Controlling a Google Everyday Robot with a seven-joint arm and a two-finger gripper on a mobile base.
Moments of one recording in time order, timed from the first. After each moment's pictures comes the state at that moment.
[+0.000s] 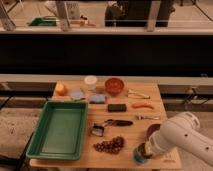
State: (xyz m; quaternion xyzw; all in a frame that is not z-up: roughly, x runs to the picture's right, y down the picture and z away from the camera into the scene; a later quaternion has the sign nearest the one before) arm 0.215 0.285 0.663 -0.18 -0.28 -0.67 0.67
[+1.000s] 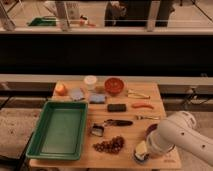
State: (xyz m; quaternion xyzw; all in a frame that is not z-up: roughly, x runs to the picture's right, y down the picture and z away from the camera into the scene) arm 0.205 0.287 0.666 -0.18 -0.30 -0.67 0.66
